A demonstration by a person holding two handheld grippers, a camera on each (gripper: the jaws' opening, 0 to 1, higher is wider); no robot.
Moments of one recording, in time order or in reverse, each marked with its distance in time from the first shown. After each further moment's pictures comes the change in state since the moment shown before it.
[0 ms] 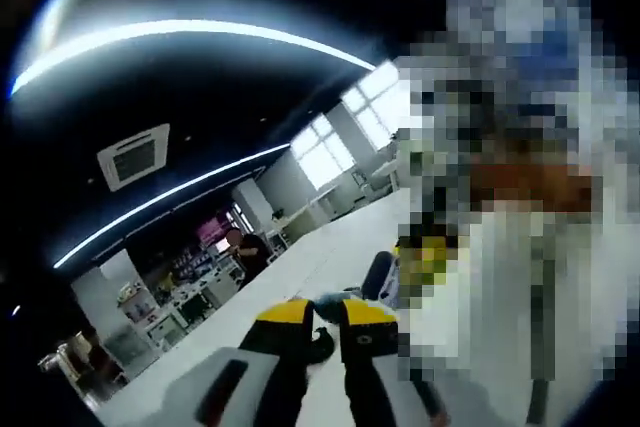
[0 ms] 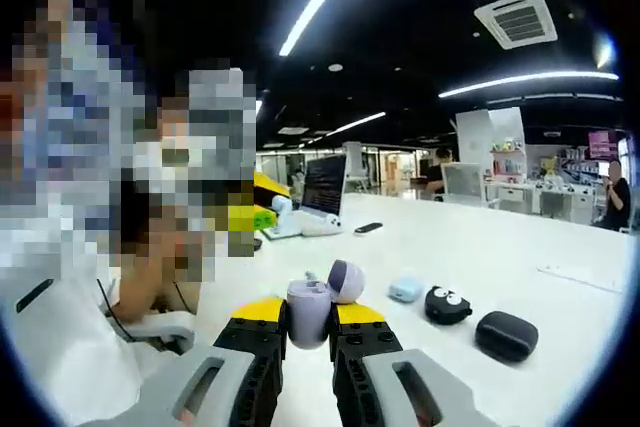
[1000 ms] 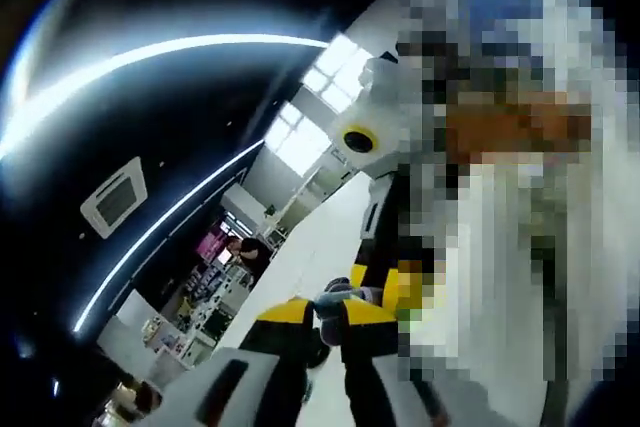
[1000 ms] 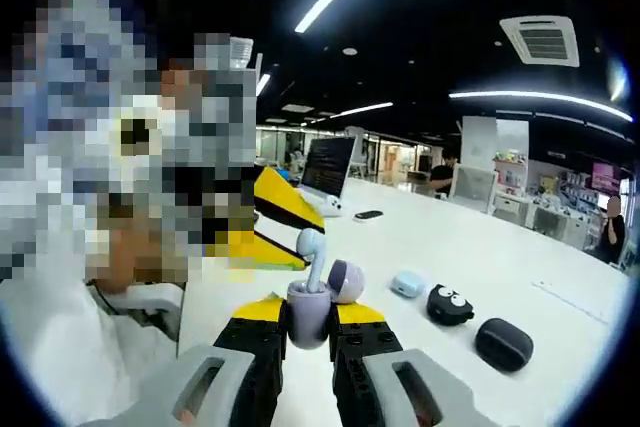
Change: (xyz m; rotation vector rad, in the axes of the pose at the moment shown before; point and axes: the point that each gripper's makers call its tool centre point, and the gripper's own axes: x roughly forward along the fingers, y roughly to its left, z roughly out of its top) left arm 0.031 -0.044 -0.012 0.277 0.115 -0.017; right arm 0.018 0.009 -0.017 -0.113 0.094 -0.033
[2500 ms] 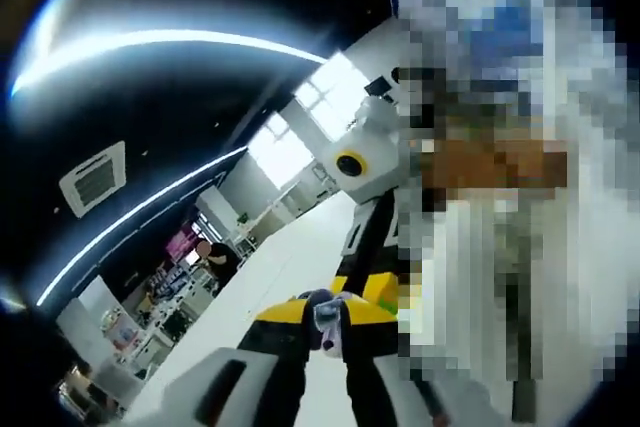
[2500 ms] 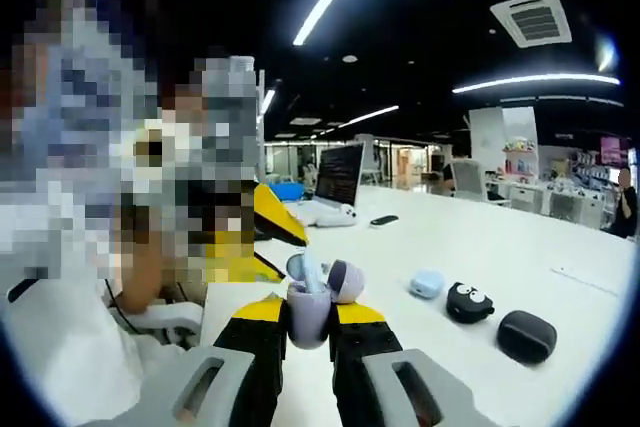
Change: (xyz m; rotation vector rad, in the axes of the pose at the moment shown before) left arm -0.017 -0.002 0.012 -0.196 -0.133 -0.140; right arm -0.005 0.004 0.007 0.100 -0.072 0.080
